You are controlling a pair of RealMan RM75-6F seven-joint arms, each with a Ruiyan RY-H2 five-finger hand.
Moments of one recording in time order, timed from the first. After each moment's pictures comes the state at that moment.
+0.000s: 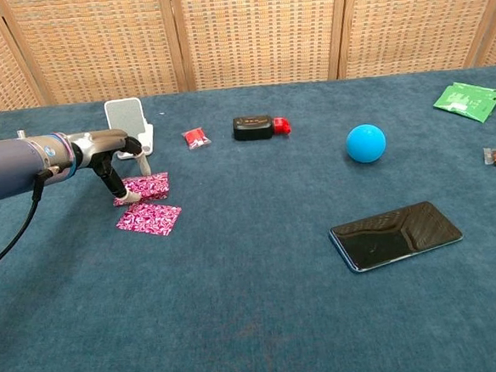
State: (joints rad) left arm -1.00 -1.67 -0.16 -1.10 0.49 0.70 0.44; right arm 0.03 -1.07 0.10 -1.64 -1.43 1.52 0.00
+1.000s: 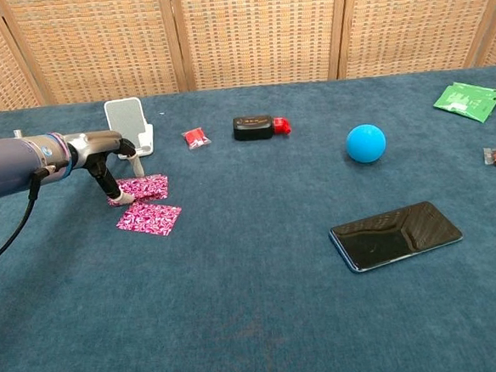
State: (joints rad) left arm -1.00 -1.66 -0.16 -1.09 0.44 0.70 0.49; right arm 0.03 -1.07 0.10 -1.64 -1.43 1.52 -0.01
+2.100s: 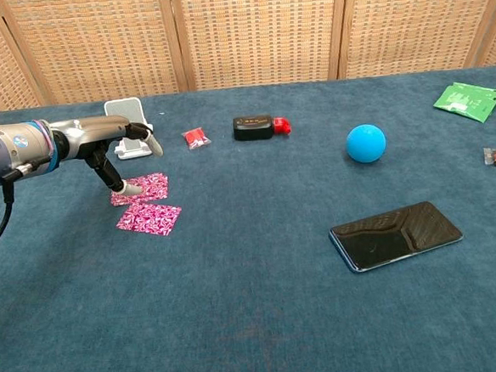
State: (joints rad) left arm -0.91 -1.52 -0.17 -1.35 0.75 0.73 0.34; right arm 0.02 -1.06 0.10 -1.65 -1.45 1.53 0.00
